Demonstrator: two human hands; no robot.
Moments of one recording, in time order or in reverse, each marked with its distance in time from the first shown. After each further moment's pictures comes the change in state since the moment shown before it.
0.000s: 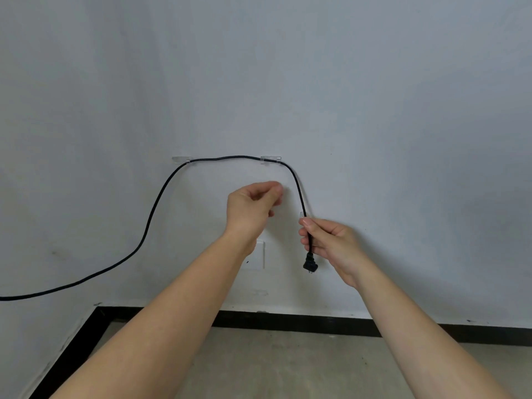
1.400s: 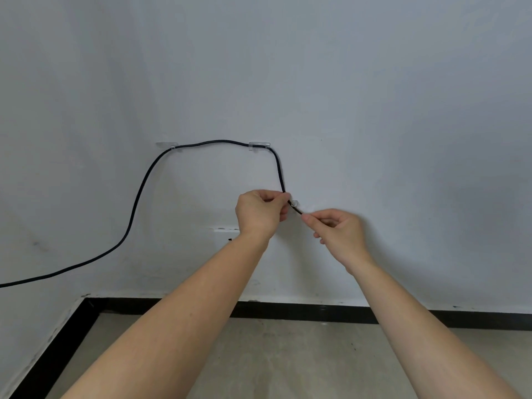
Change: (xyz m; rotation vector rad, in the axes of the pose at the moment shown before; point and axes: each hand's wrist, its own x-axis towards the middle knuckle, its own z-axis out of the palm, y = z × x) left_hand -0.002 -0.034 0.036 0.113 0.122 -0.109; right_hand 0.009 0.015 -0.026 -0.342 0.285 -0.187
